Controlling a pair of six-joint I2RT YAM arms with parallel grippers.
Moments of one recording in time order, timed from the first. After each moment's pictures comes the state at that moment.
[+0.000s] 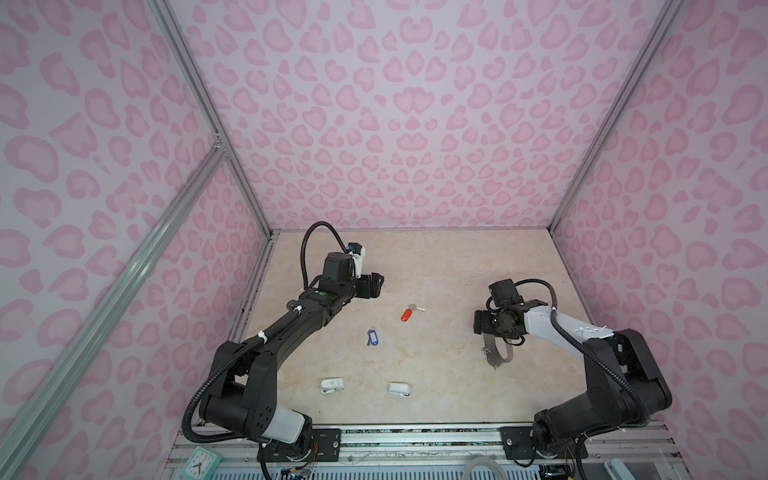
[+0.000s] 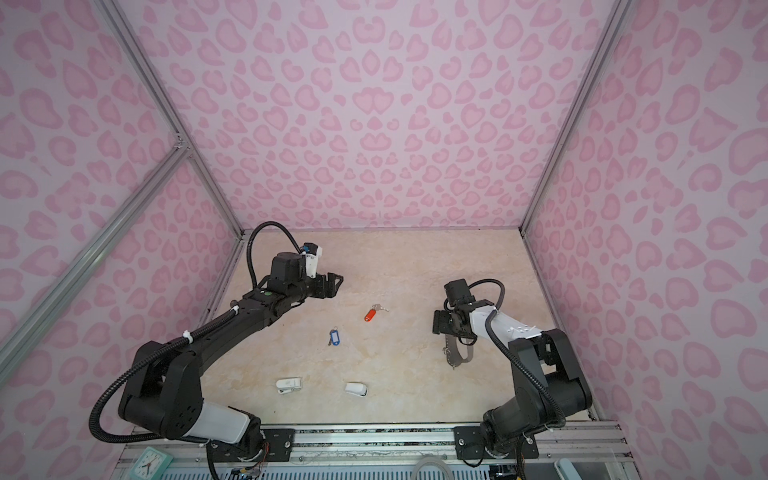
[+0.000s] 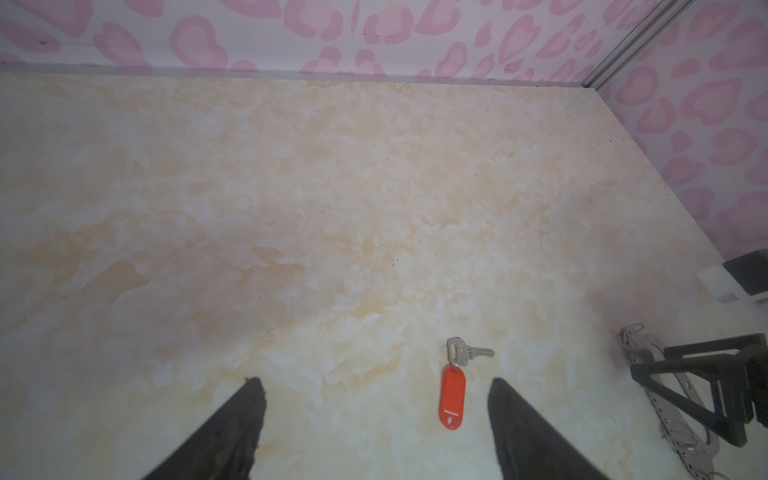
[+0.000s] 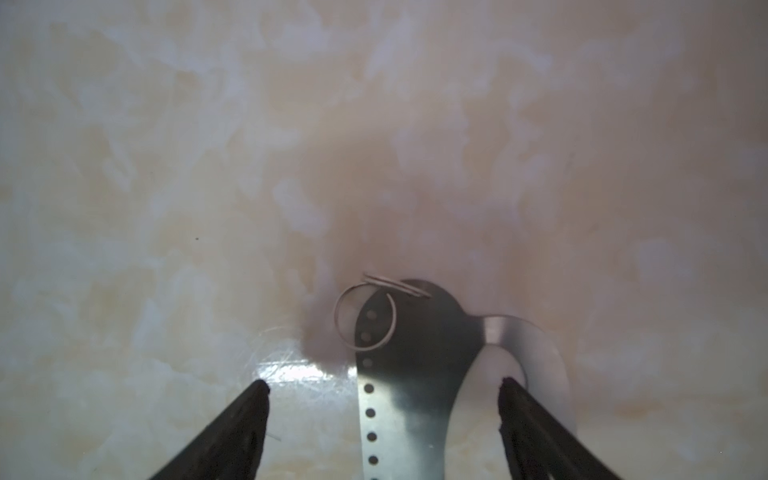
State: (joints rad) left arm -0.34 1.50 0.97 -0.09 0.19 -0.22; right arm 0.28 1.53 0.79 -0.48 0.01 0.41
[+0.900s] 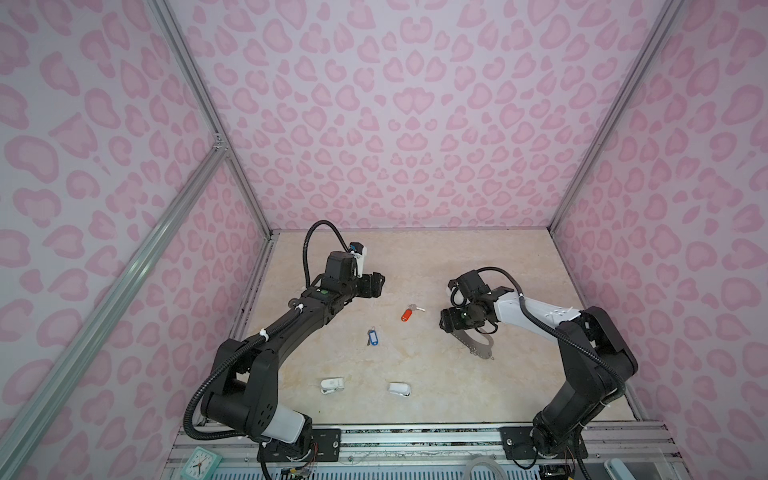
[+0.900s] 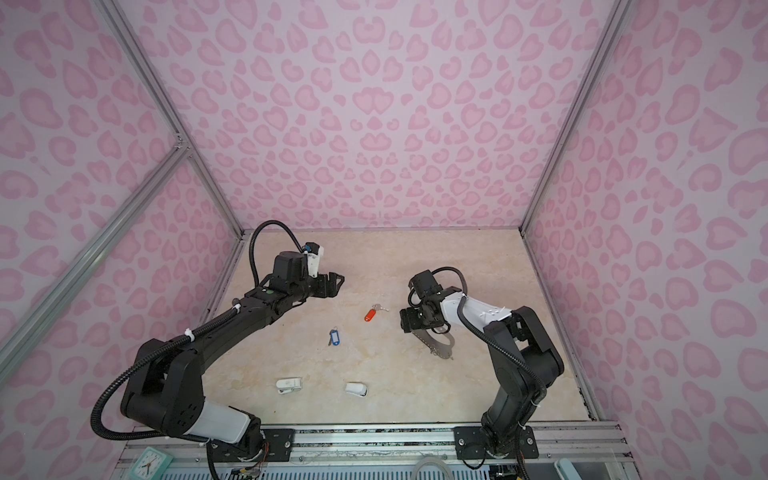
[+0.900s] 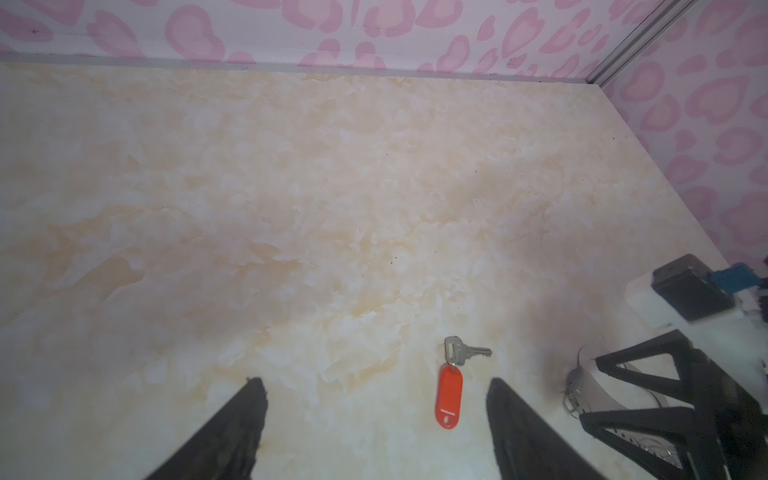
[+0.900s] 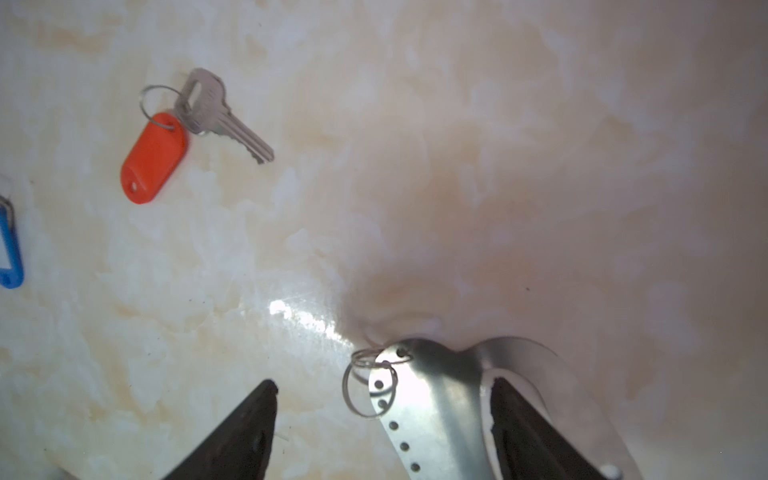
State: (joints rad) left arm -0.36 1.50 0.98 -0.12 0.17 -0.23; right arm 0.47 1.68 1.02 -0.52 -0.15 0.23
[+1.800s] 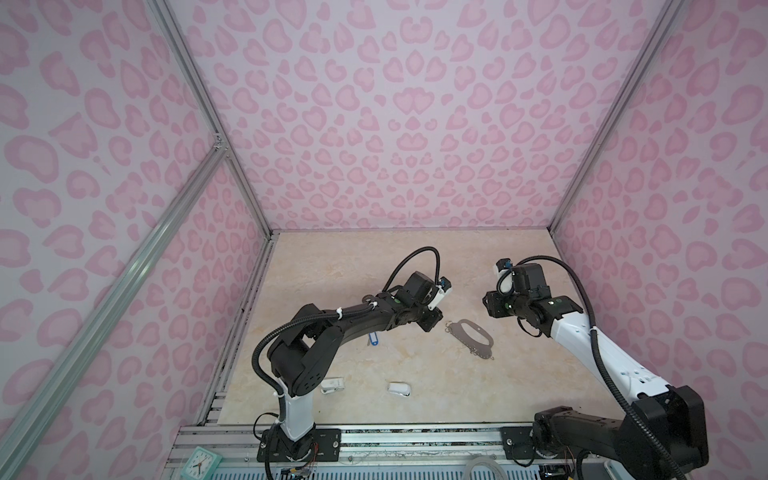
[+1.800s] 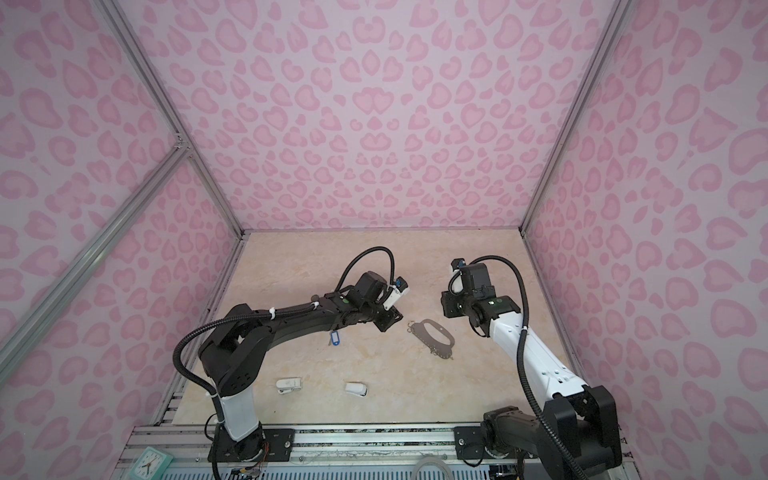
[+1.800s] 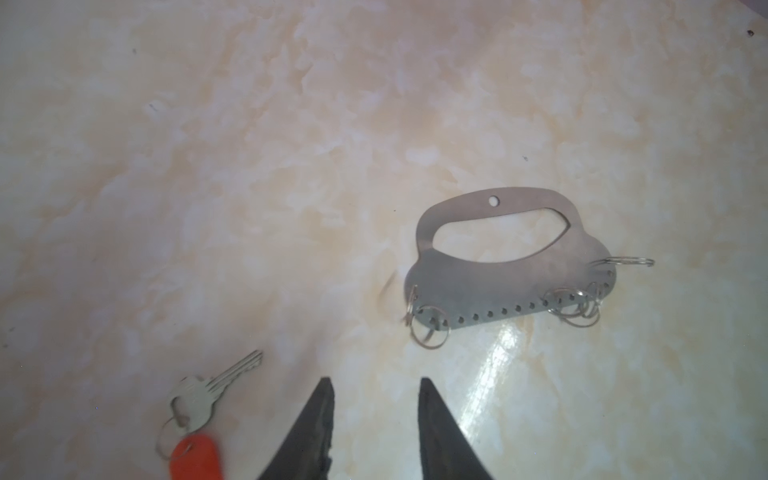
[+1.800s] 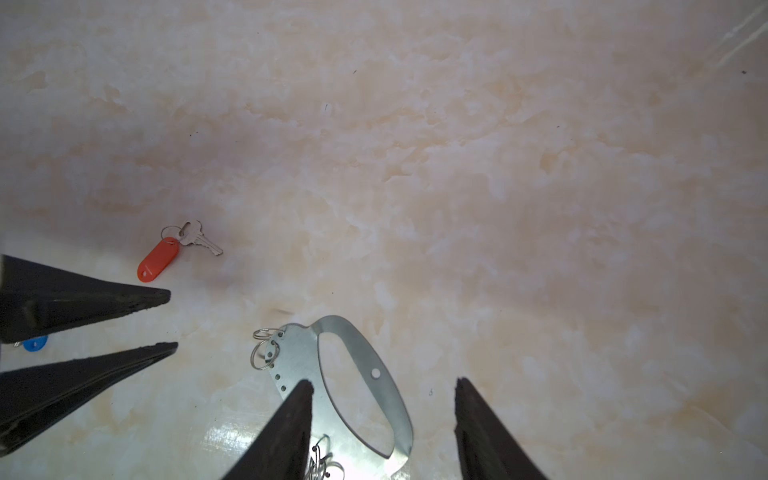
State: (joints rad) left arm -0.82 1.90 1.24 -0.19 0.20 0.05; right arm 0.24 1.23 0.89 -0.53 -0.03 0.11
